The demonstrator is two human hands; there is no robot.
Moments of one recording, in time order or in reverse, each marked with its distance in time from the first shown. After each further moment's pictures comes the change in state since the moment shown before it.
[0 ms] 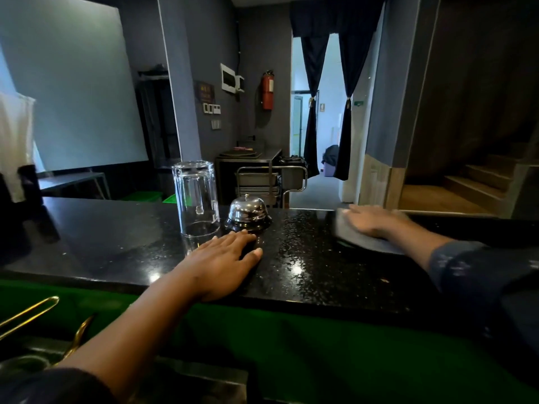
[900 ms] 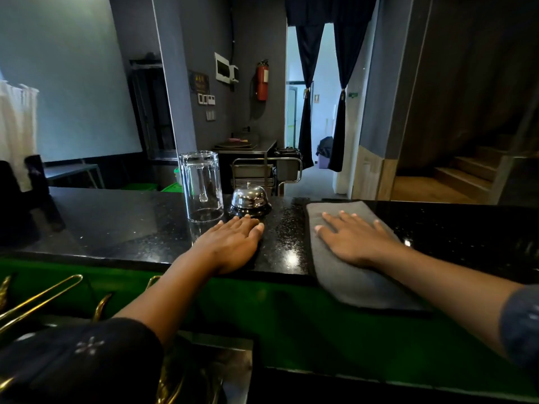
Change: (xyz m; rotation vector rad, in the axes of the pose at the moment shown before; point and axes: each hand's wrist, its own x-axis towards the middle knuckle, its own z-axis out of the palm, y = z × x) left_hand 0.006 -0.002 0.005 -0.042 0.005 -0.019; right_hand -0.136 -0.055 0.008 -0.014 -0.013 -0.094
